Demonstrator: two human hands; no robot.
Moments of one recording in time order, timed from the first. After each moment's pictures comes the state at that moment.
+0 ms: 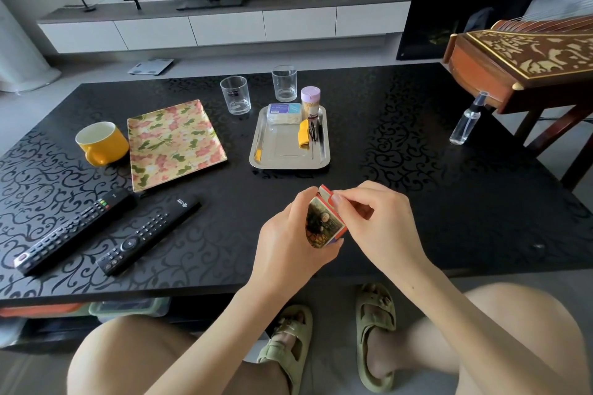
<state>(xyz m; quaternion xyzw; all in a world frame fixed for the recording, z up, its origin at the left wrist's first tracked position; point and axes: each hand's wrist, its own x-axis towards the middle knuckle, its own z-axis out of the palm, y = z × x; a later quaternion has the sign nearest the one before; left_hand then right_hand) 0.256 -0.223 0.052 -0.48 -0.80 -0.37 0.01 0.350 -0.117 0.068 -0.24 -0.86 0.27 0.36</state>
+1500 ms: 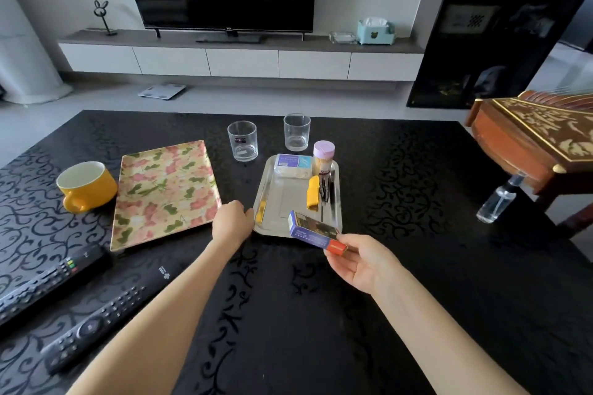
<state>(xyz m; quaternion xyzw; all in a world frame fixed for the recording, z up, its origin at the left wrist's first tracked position) 0.022 -0.115 -0.015 -0.22 -0.93 -0.26 -0.09 0.236 -0.012 0.035 -0.49 -0.28 0.82 0.12</state>
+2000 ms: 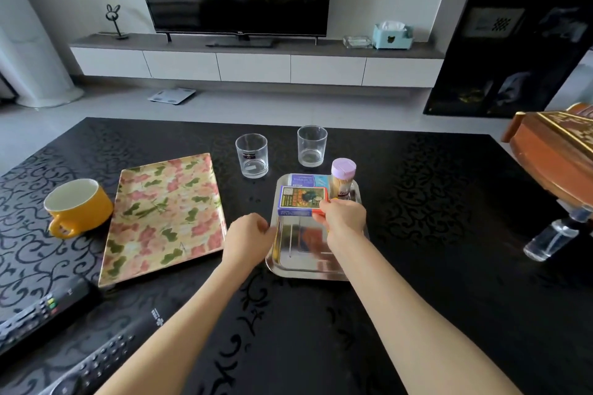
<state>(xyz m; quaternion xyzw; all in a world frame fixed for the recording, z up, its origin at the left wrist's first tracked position) 0.009 -0.094 -0.001 -0.25 -0.91 -0.31 -0.11 0.083 0.037 0.022 -0.55 -0.45 0.65 0.26</state>
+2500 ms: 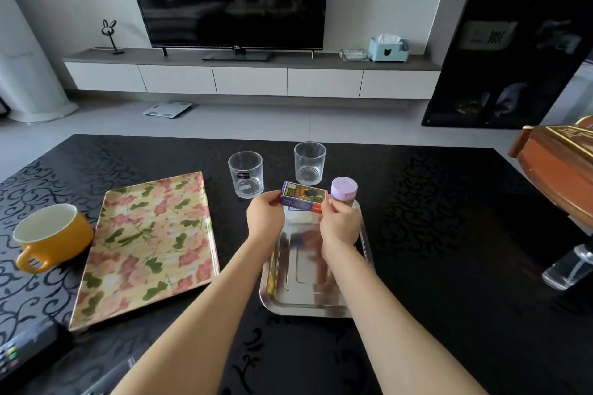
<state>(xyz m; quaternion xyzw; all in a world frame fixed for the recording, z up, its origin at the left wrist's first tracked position) -0.026 -0.009 0.008 -0.17 -0.82 -0.53 -0.13 0.042 0.068 -0.009 -0.52 -0.59 0.50 0.36</state>
